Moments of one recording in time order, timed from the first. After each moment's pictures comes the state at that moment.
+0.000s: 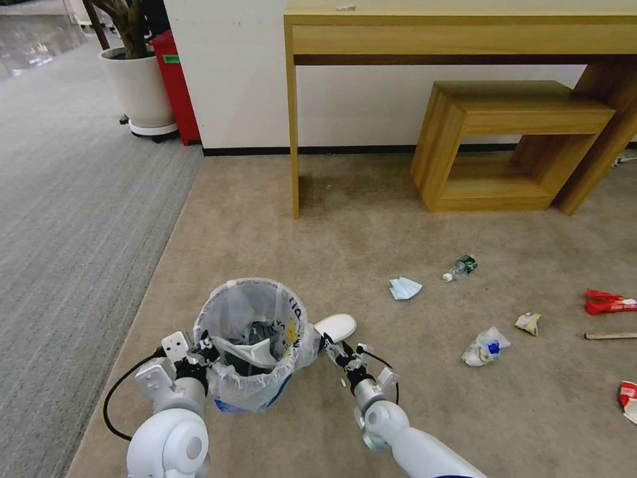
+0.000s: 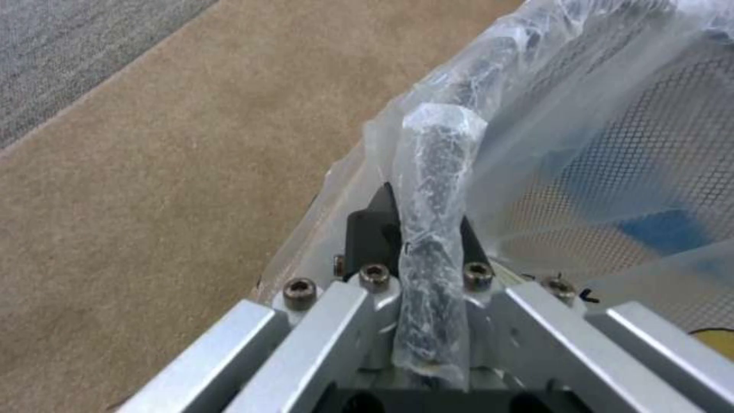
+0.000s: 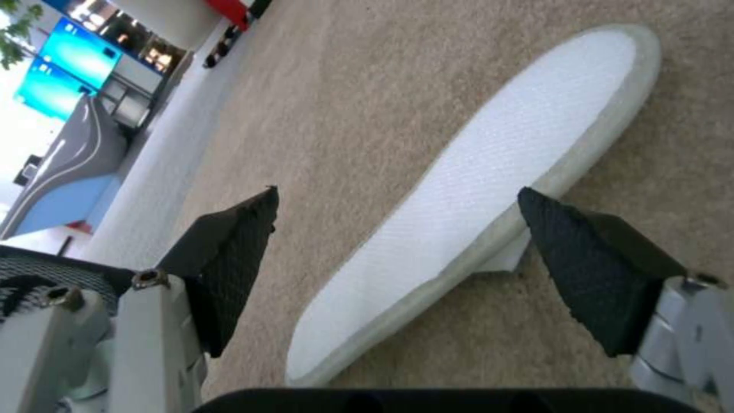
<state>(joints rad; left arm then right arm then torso) 1.52 -1.46 -0.52 -2.19 -0.60 0.45 -0.50 -0.86 1.30 -0.30 0.98 1.32 0.35 -0.13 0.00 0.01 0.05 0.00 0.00</state>
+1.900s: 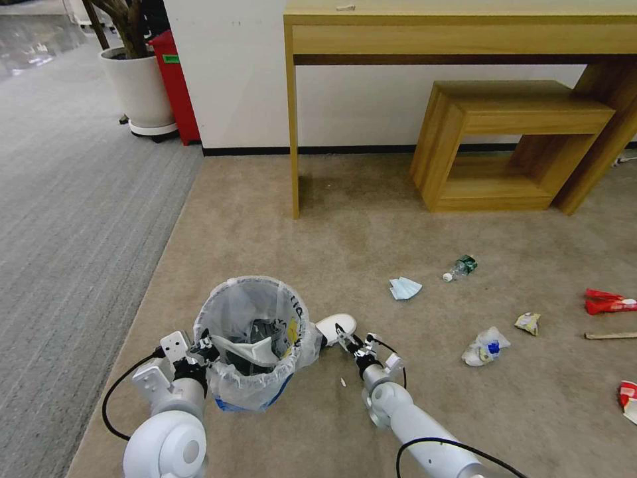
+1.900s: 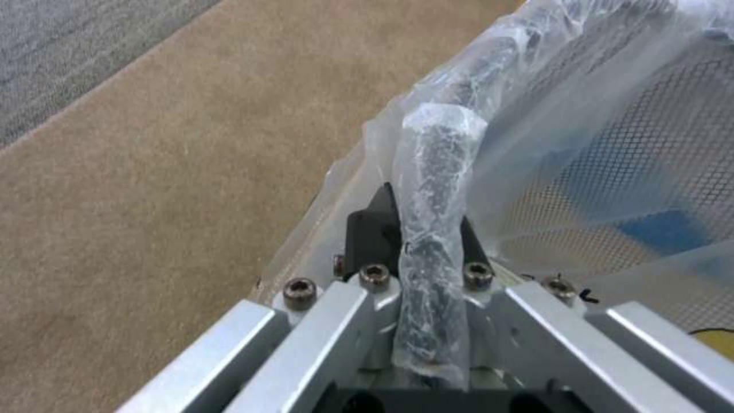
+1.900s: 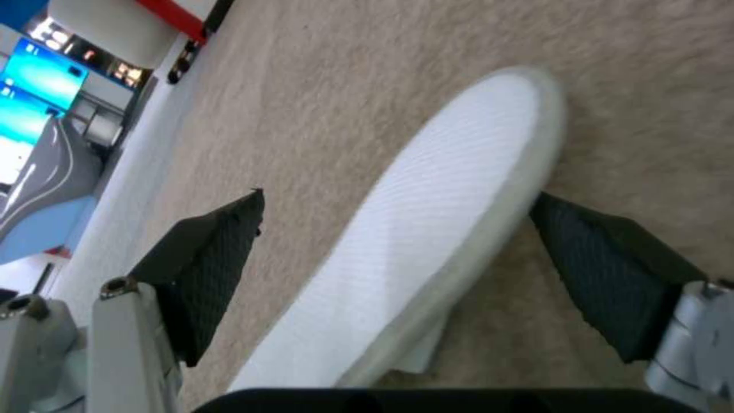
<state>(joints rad) 1.53 -1.44 -0.51 -2.20 -0.62 0.43 -0.50 -0.76 1.42 -0.15 0.71 1.30 0.25 -0.25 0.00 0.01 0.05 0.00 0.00</state>
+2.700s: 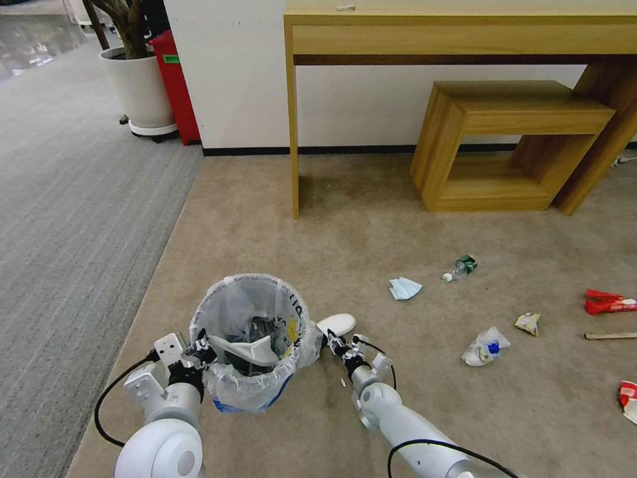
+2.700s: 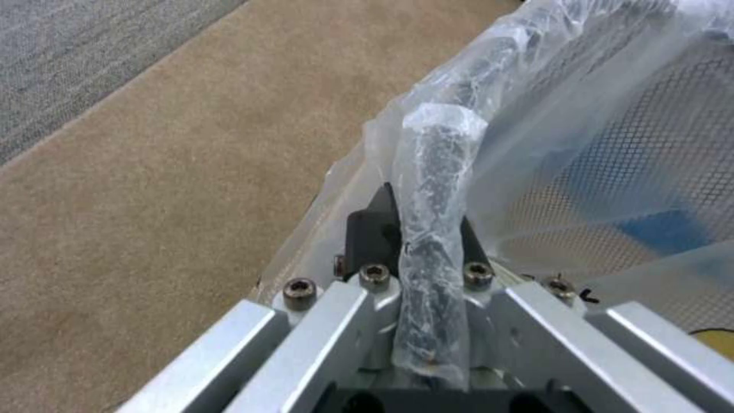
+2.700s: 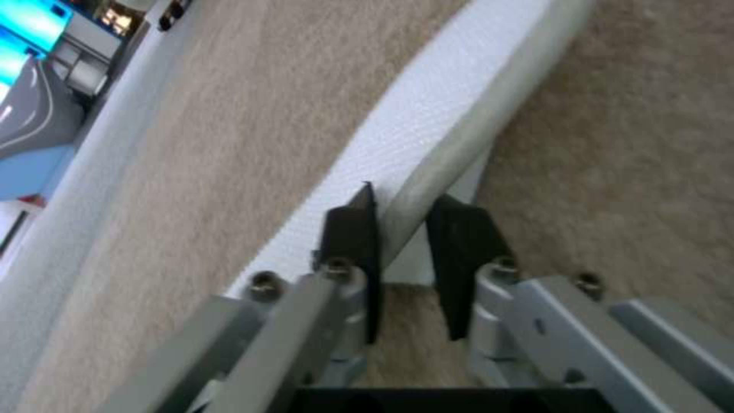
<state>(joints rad) 1.58 -1.45 -0.51 -2.25 -0.60 0.42 -0.50 -0.77 1.42 -0.20 0.69 1.22 0.27 -0.23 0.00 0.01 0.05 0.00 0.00</state>
